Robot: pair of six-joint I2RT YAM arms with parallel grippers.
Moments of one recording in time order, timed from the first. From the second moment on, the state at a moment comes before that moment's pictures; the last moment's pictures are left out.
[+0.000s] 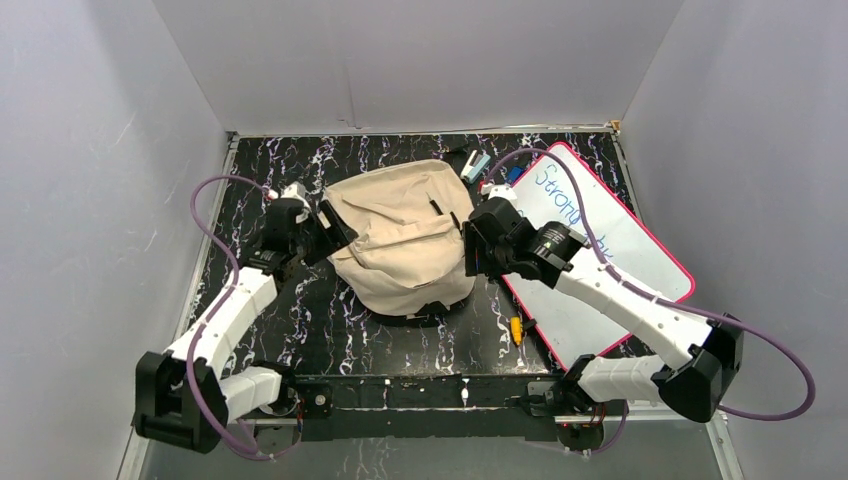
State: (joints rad) left arm -0.23 1.17 0.78 -0.30 0.10 -0.66; right arm 0.88 1.22 1.20 -0.89 0.29 0.60
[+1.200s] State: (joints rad) left arm -0.23 1.07 0.43 -0.15 0.17 -0.98; right arm 0.72 1.23 1.05 -0.66 0.07 0.64
